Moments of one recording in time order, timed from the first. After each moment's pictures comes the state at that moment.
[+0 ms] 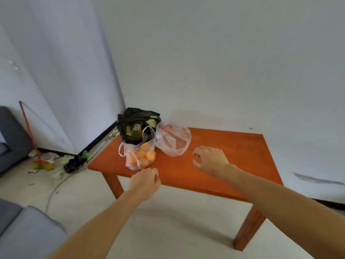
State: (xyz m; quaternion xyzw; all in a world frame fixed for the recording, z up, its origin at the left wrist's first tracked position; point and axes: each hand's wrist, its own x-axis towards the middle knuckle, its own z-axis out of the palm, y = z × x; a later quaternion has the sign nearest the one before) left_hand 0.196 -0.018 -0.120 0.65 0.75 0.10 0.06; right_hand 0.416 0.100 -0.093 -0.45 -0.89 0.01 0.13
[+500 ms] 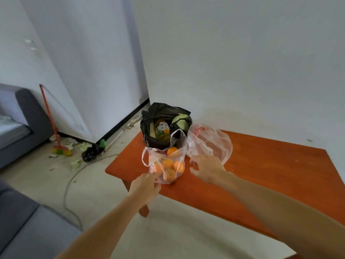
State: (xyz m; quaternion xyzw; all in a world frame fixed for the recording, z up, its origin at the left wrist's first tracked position) left_hand 0.000 0.098 -0.184 0.58 0.80 0.10 0.09; right_hand 0.199 0.236 -0.158 -0.38 -0.92 0.08 0.09
